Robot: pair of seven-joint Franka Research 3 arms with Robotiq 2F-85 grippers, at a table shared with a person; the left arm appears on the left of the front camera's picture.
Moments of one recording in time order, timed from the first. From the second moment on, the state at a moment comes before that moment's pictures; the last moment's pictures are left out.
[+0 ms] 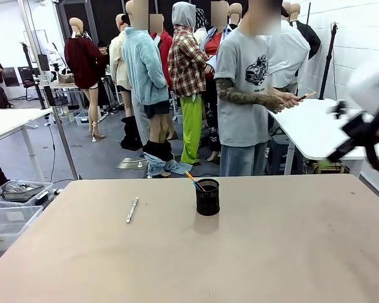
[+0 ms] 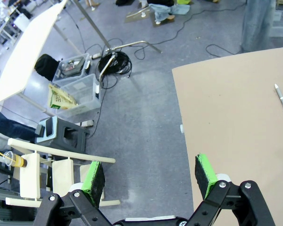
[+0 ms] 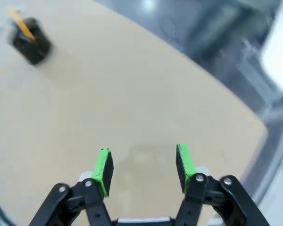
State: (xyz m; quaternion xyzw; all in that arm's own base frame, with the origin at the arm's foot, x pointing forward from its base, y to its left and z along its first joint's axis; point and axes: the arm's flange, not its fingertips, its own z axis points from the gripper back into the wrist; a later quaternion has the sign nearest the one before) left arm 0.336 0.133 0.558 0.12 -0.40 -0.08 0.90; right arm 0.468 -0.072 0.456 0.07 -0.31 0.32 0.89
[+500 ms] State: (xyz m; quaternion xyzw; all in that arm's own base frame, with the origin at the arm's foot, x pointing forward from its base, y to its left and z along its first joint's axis) left arm 0.336 0.133 0.558 0.12 -0.40 -0.08 0.90; right arm 0.341 -0.212 0.482 0.01 -0.20 0.06 0.98
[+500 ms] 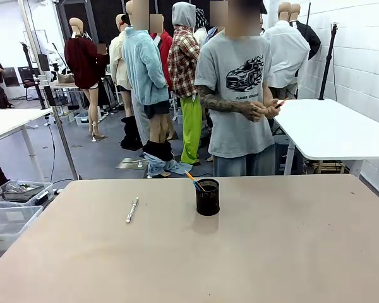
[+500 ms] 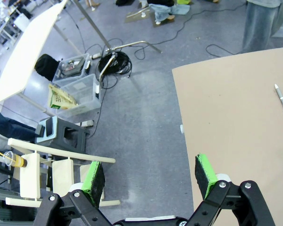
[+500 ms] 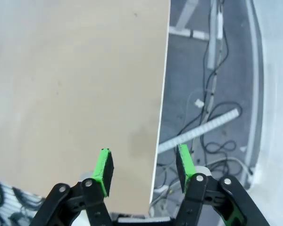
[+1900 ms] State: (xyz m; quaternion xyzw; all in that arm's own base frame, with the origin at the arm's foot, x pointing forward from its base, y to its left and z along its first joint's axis) left arm 0.472 -0.091 0.528 0.01 -0.33 -0.22 0.92; right arm 0.352 -0.203 0.482 0.01 -0.22 0.09 0.97
